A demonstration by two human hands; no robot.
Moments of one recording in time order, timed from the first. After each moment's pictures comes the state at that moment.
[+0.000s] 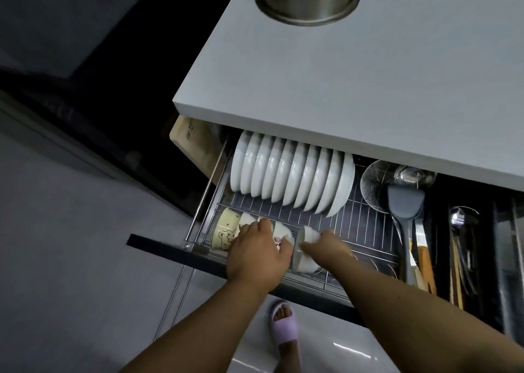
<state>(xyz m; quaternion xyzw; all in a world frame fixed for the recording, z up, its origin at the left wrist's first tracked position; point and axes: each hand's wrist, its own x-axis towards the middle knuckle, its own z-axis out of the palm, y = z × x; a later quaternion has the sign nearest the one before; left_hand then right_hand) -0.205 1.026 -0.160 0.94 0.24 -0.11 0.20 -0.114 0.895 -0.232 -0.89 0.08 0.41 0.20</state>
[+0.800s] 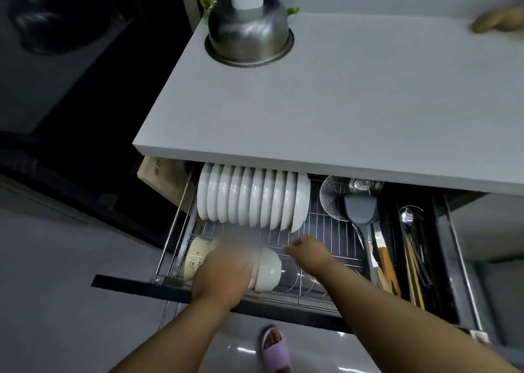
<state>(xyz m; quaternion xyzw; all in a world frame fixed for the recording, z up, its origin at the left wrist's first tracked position) -0.202 1.025 -0.158 0.93 0.25 -0.14 0.22 -0.101 0.860 -0.183 -0.86 0.02 0.40 0.31</state>
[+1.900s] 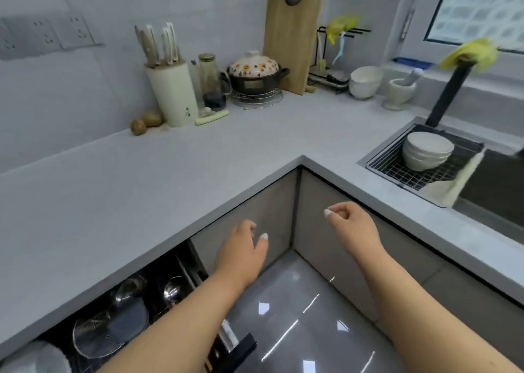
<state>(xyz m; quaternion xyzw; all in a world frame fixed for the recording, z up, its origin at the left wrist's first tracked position) -0.081 0.476 -0.040 0.91 -0.23 -0.11 0.33 -0.184 0.283 -0.011 -0.77 0.40 -0.16 0.48</state>
